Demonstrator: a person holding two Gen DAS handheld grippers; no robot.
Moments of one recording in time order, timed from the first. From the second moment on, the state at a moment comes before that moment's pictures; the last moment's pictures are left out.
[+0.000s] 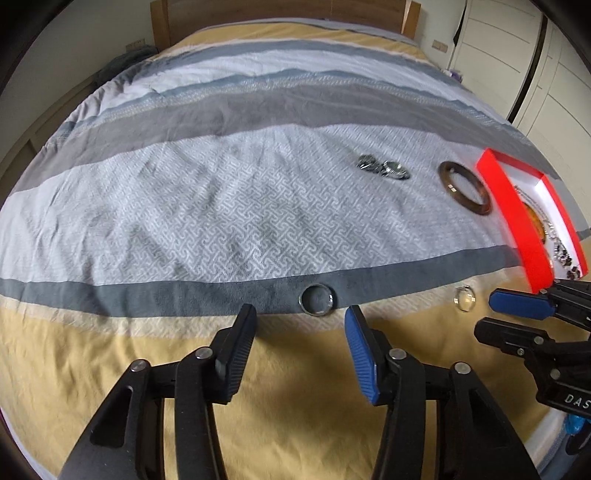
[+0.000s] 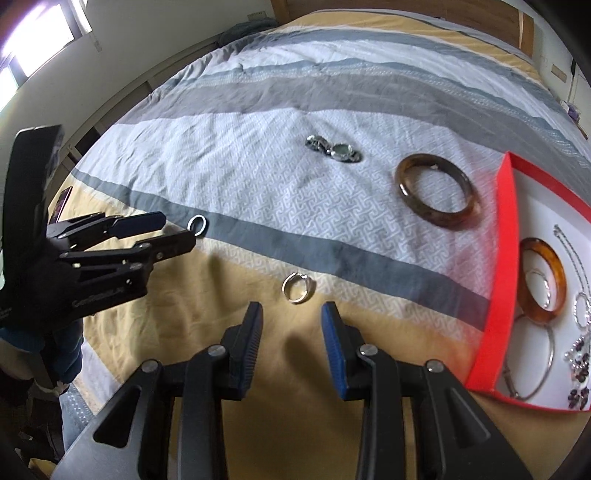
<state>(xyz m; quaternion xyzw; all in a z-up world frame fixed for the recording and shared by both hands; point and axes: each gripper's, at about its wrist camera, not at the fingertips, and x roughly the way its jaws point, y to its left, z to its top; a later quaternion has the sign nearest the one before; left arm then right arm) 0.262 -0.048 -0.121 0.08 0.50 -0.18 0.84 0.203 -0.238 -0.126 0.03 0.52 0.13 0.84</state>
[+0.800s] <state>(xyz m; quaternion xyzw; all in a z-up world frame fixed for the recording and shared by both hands) 0.267 -0.052 -0.133 0.07 0.49 -0.20 0.84 0.217 -0.232 -0.136 0.00 0.52 0.12 0.85</state>
